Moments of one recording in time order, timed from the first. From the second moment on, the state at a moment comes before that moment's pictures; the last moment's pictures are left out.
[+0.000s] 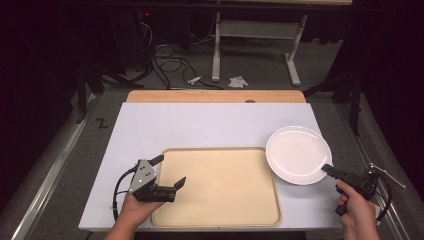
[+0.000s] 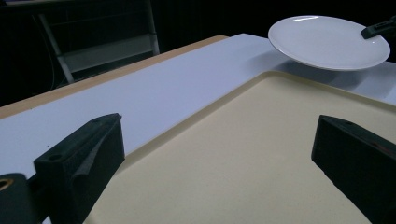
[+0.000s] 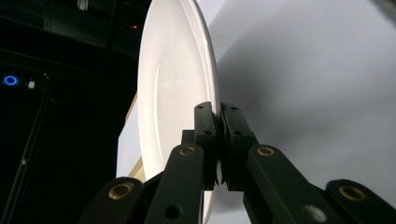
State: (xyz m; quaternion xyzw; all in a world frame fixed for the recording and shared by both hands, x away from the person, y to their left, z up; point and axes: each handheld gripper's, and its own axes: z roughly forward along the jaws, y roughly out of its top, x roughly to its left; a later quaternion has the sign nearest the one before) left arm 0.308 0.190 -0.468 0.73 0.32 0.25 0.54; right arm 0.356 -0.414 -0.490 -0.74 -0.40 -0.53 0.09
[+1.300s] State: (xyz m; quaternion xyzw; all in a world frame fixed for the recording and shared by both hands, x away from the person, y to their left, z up) left arm 0.306 0.196 -0.467 0.72 0.34 0.27 0.54; right arm 0.393 -0.317 -0.477 -0.68 -0.50 -0.52 0.14
